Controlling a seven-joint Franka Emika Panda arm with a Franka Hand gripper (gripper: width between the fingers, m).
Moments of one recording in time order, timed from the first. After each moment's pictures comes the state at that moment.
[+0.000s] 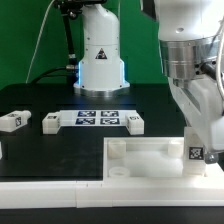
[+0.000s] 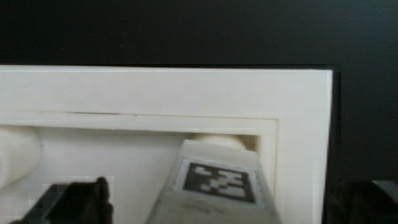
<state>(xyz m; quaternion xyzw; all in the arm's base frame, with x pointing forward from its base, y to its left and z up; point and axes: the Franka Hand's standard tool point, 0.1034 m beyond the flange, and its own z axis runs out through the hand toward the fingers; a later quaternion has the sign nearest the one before) 0.641 0.127 0.069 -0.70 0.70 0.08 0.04</state>
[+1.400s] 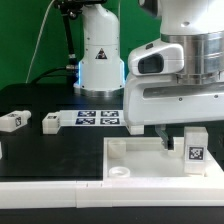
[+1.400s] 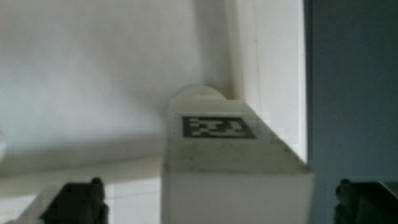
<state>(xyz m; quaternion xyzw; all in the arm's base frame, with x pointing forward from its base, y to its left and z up) 0.644 0.118 0.072 -1.00 0.02 0.03 0.06</state>
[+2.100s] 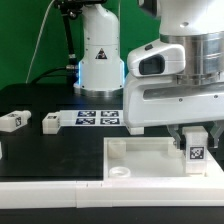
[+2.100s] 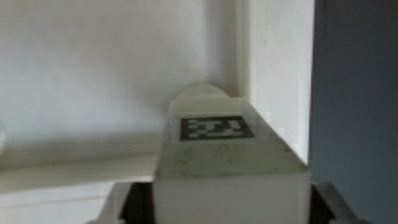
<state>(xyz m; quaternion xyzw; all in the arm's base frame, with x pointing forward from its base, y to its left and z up) 0.644 0.118 0.071 -1.00 0.05 0.03 0.06</state>
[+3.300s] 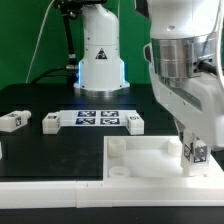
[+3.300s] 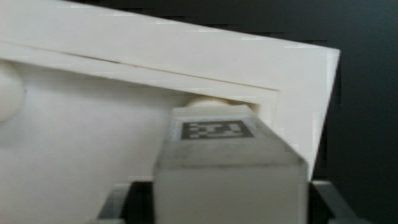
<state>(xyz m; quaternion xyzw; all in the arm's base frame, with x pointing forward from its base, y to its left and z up) 0.643 0.113 0.069 -0.74 0.67 0.07 0.04</state>
